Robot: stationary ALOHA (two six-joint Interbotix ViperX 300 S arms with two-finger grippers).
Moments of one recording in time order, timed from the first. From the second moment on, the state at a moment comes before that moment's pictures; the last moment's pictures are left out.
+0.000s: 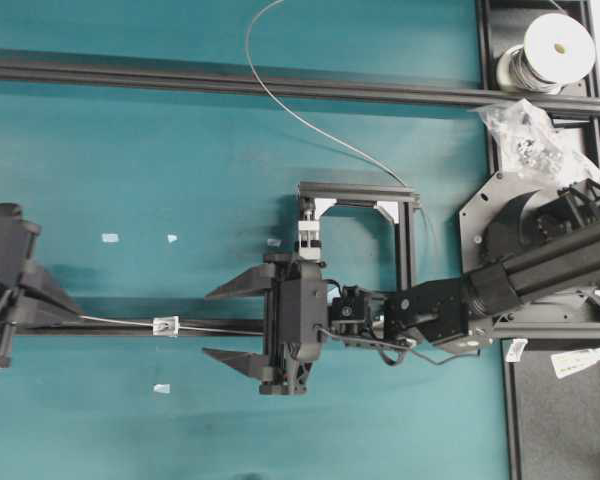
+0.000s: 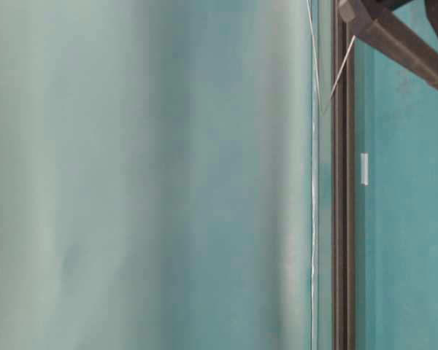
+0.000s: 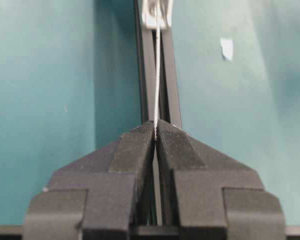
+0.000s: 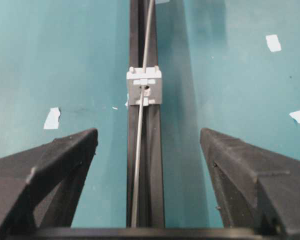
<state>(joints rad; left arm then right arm) -0.28 -0.02 1.05 -0.06 -0.45 -0.21 0.43 0.18 0.85 0.67 -0.69 -0.13</state>
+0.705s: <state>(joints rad) -0.35 -0.12 1.23 -0.06 -0.62 -0.25 0.43 0.18 0.85 0.67 -0.69 -0.13</state>
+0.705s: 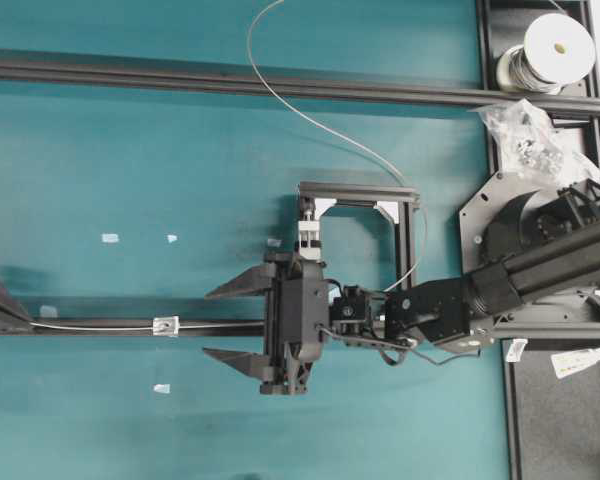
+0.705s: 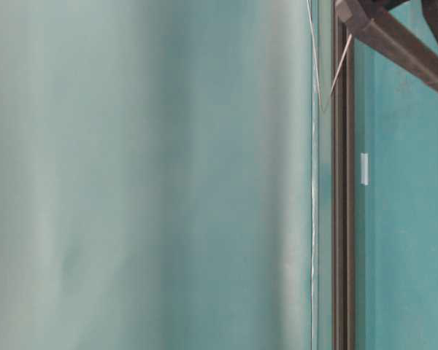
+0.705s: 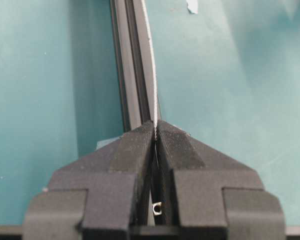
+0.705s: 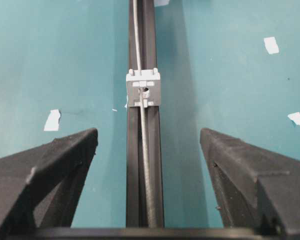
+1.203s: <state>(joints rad) -0.35 -0.16 1.29 -0.06 -0.65 -0.25 0.43 0.18 0.85 0.67 -0.69 -0.13</state>
